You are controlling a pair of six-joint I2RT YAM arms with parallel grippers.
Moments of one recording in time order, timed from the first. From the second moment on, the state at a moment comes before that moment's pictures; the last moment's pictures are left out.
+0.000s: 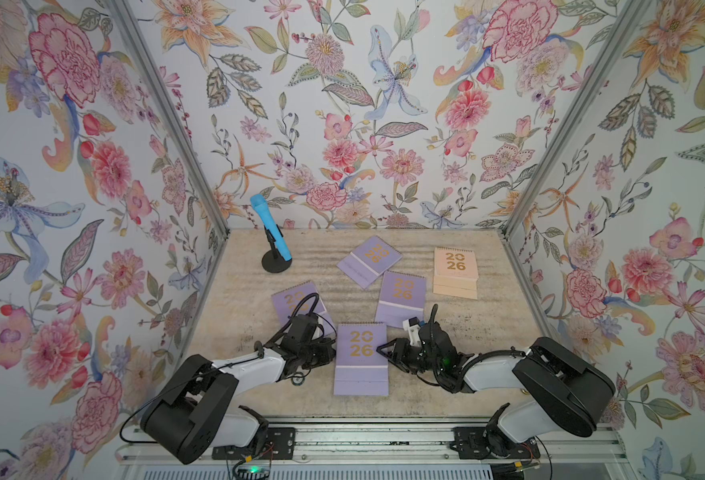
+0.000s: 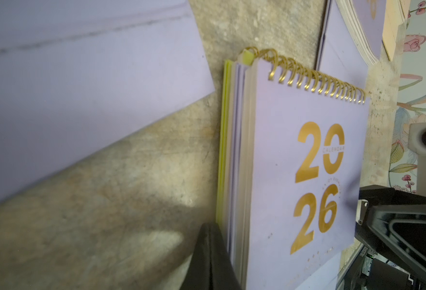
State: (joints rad) left arm -0.52 1.37 0.41 0.03 0.31 -0.74; right arm 0.75 1.50 0.34 0.59 -0.37 1.20
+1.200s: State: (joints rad) left arm -0.50 1.34 0.41 -0.03 0.31 -0.72; right arm 0.72 1.30 0.50 -0.16 -0.16 1.02
